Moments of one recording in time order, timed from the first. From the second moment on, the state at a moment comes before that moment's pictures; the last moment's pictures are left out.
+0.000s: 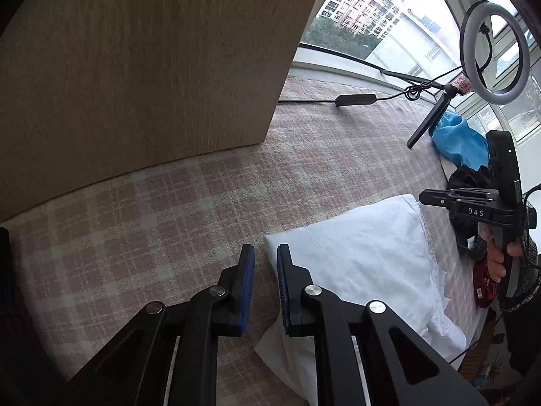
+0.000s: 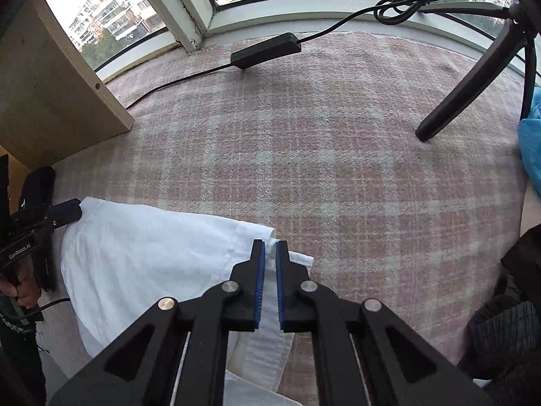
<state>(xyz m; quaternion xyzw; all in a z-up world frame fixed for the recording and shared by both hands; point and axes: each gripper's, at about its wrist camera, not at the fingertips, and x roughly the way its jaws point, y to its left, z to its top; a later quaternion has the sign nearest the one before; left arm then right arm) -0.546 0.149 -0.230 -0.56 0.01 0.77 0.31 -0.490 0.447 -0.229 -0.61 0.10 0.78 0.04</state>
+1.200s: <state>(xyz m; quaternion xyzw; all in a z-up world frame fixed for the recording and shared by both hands) -0.464 0.092 -0.245 -0.63 -0.13 0.72 0.26 -0.371 0.471 -0.236 -0.56 0.28 0.78 0.02</state>
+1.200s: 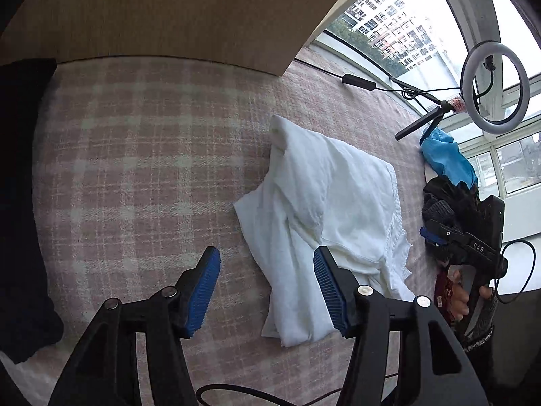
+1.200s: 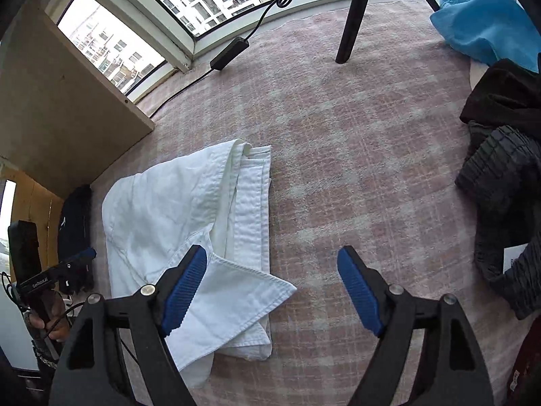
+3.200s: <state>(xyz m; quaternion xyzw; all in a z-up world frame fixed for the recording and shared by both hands) -0.360 0.041 -0.128 -0.50 -0.03 0.85 0.15 -0.373 0.287 -0.128 -0.47 0.06 0.86 -0.21</state>
